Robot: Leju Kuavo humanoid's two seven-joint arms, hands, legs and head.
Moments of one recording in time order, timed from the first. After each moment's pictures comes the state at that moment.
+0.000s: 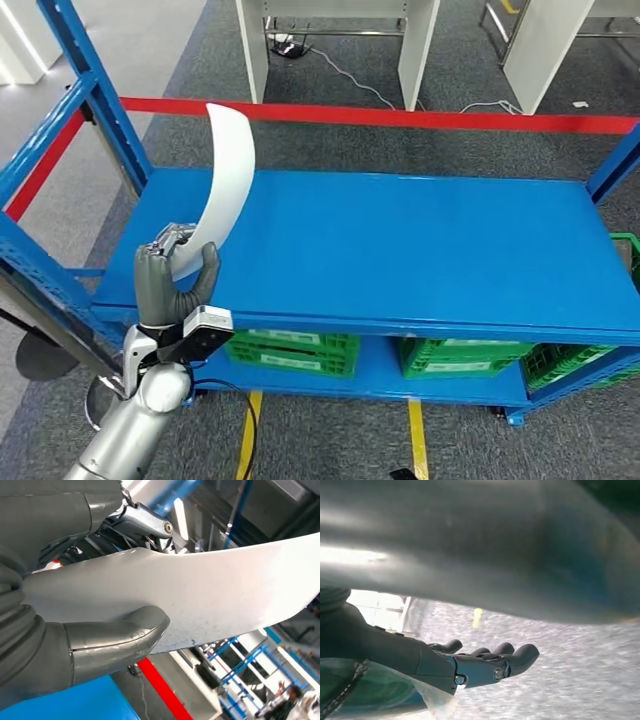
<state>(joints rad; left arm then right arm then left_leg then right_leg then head) -0.22 -0.04 -0.45 -1.44 -0.61 0.70 -0.54 -0.11 0.15 -0.24 -0.21 0.51 -0.07 0.24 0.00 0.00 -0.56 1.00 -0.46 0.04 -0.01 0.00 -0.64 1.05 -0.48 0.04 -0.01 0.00</state>
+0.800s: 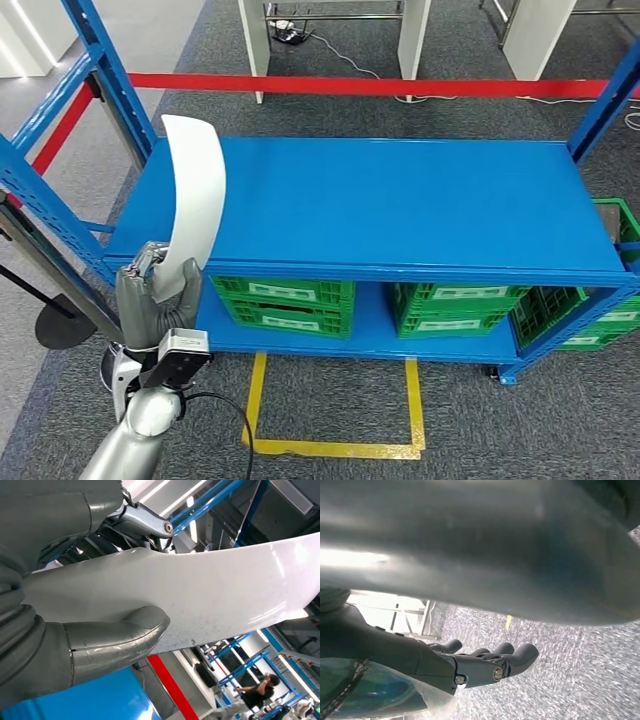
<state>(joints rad) -0.12 -0.06 -0.41 -1.55 -0.55 0.69 -0.58 -0.07 0.13 -0.25 -0.21 0.53 -0.09 0.23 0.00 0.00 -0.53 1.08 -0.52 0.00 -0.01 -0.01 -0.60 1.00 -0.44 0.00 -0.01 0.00</state>
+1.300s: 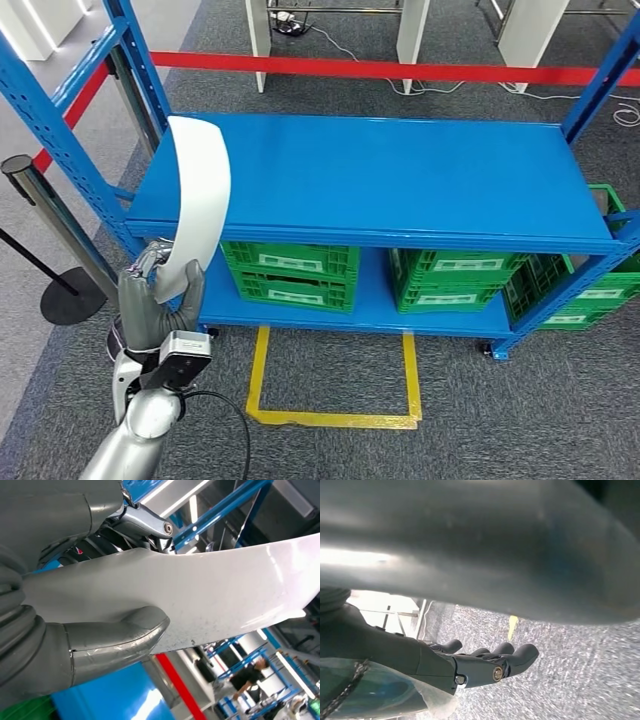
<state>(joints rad) -0.10 -0.06 -0.42 -1.56 -0.56 0.67 -0.57 -0.10 0.13 -0.26 -0.21 0.52 -0.09 0.23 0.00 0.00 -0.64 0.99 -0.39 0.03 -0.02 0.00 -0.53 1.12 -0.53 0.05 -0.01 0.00</state>
